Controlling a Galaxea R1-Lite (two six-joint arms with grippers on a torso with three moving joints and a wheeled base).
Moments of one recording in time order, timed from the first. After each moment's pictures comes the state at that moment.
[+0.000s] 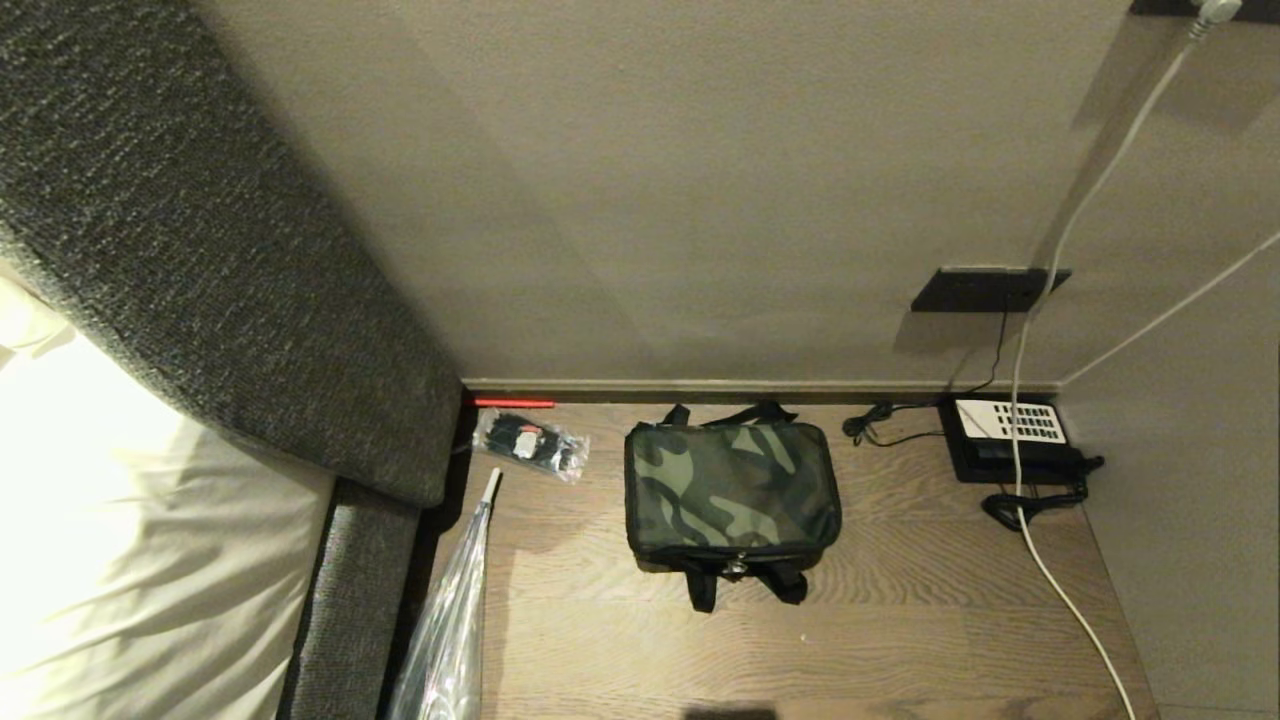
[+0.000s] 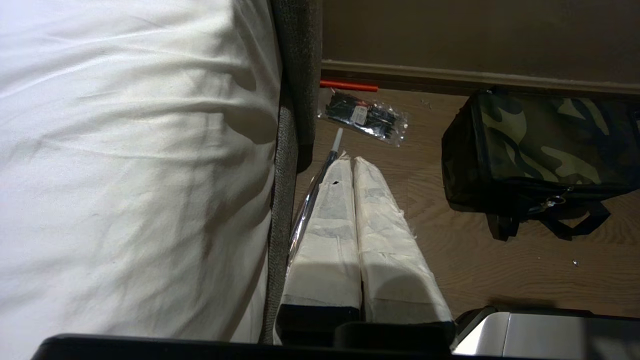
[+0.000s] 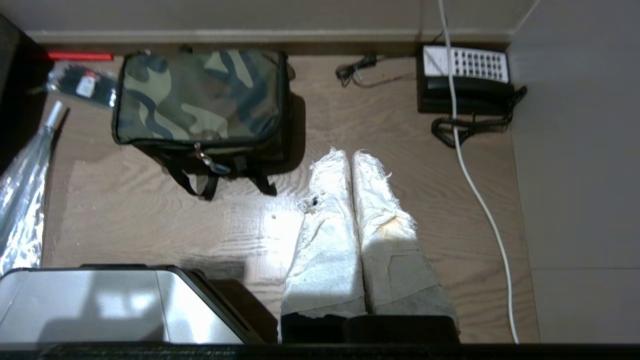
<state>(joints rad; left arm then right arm) 0.00 0.00 0.00 0.00 0.00 -0.02 0.00 0.00 -0.06 0.14 0.00 0.00</state>
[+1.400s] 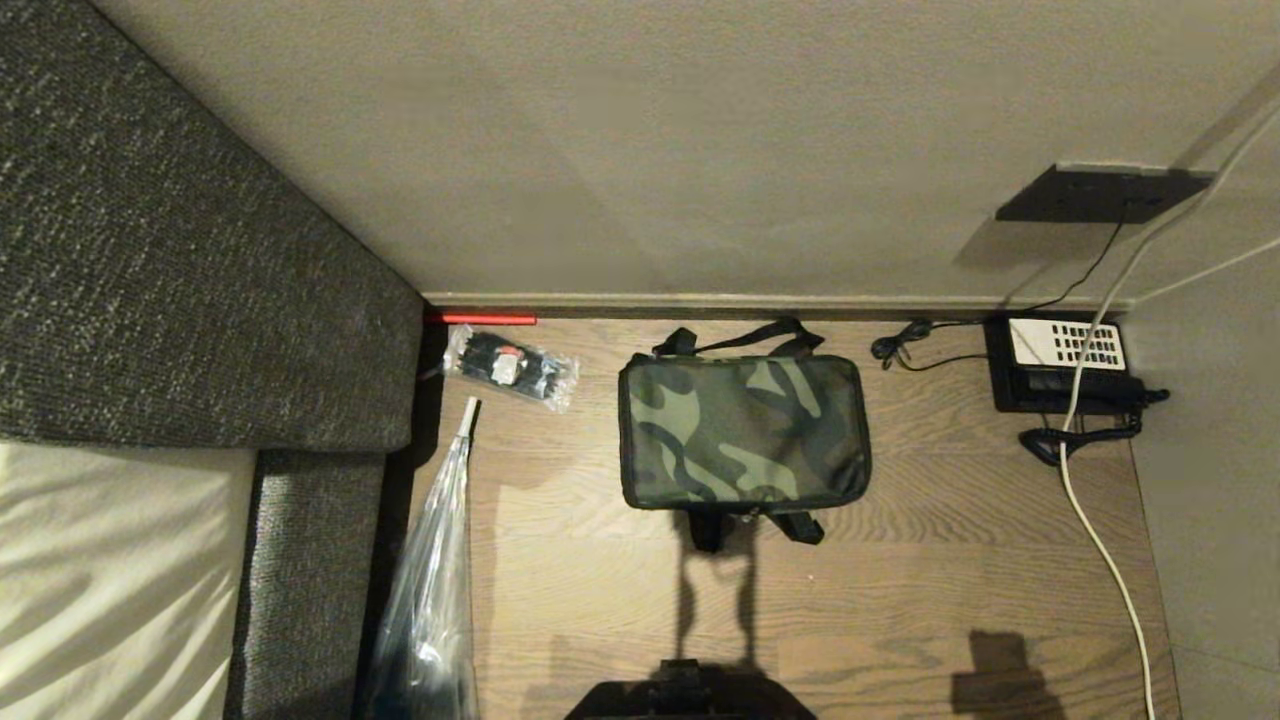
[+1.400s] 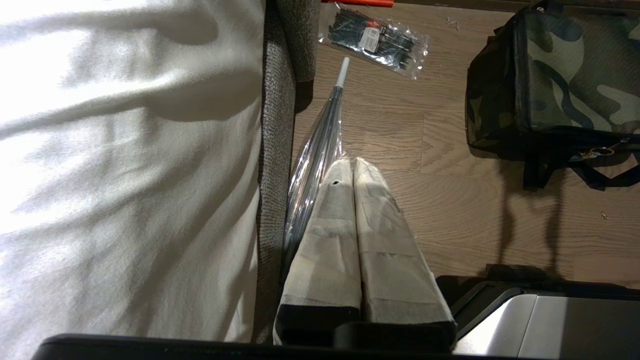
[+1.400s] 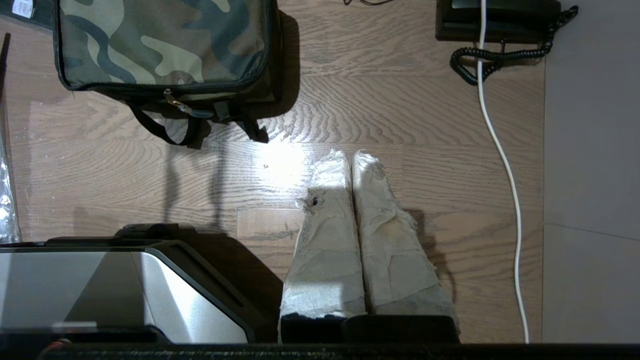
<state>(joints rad) 0.00 0.00 0.00 0.00 0.00 -0.01 0.00 0.00 -0.06 0.14 0.00 0.00</state>
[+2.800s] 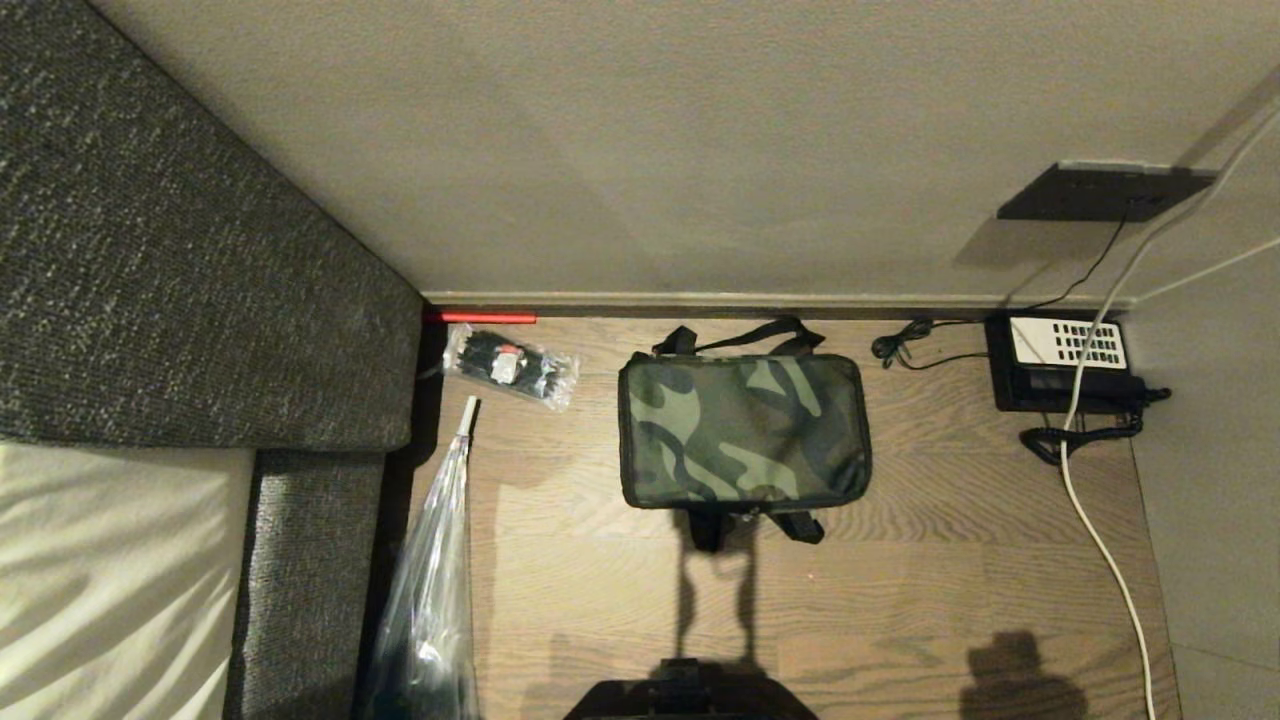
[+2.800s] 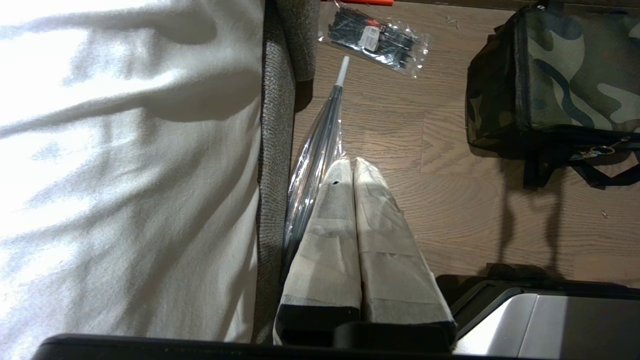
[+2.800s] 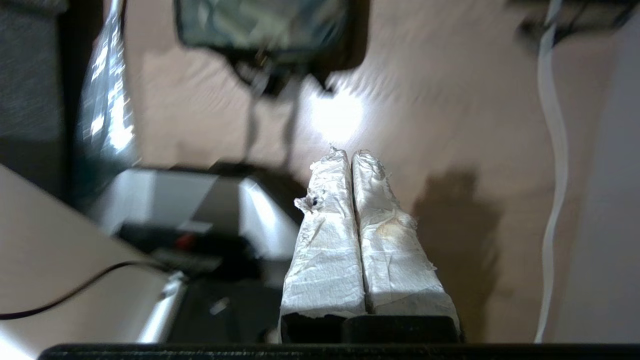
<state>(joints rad) 0.00 0.00 0.00 0.00 0.00 -0.01 0.00 0.11 -0.72 0.81 0.19 0.03</state>
